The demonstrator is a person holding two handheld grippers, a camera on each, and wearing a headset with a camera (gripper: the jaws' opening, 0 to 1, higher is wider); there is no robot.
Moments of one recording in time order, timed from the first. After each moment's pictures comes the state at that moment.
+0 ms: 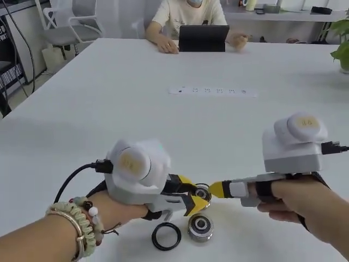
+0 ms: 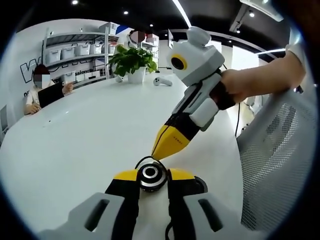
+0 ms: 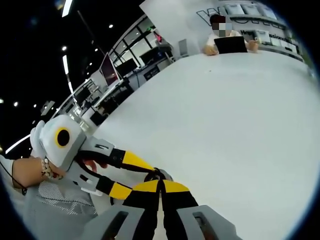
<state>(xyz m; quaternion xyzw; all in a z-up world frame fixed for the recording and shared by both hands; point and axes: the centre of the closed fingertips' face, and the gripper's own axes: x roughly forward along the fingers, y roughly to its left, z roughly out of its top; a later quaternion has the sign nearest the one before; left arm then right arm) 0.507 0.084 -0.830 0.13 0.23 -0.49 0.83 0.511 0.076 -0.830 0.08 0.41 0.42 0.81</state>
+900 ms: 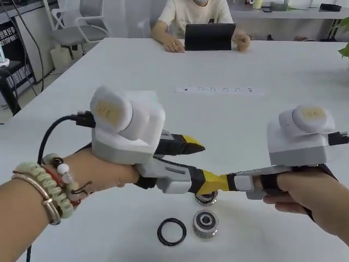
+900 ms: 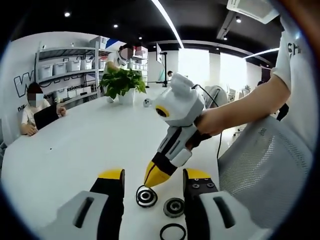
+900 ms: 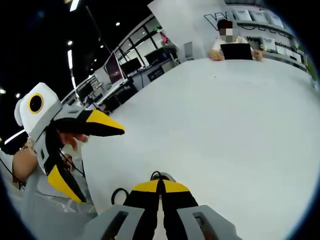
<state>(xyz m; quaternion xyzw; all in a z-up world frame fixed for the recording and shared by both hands) 0.490 0.086 -0.739 0.13 0.17 -0.53 0.82 0.510 0.079 -0.819 0.06 0.39 0.43 0.81</state>
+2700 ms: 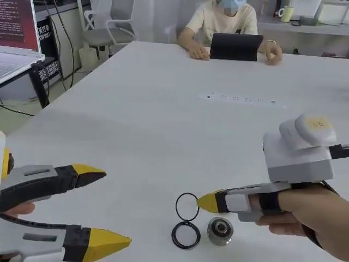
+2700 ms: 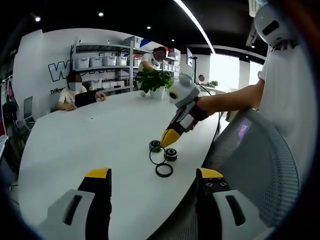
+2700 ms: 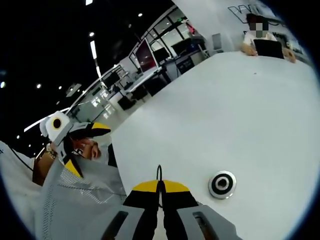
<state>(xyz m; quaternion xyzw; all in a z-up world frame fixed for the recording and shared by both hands) 0.396 0.228 -0.742 0.08 0.19 -0.40 0.89 0.449 0.140 -0.800 0.05 0.41 0.55 0.73</state>
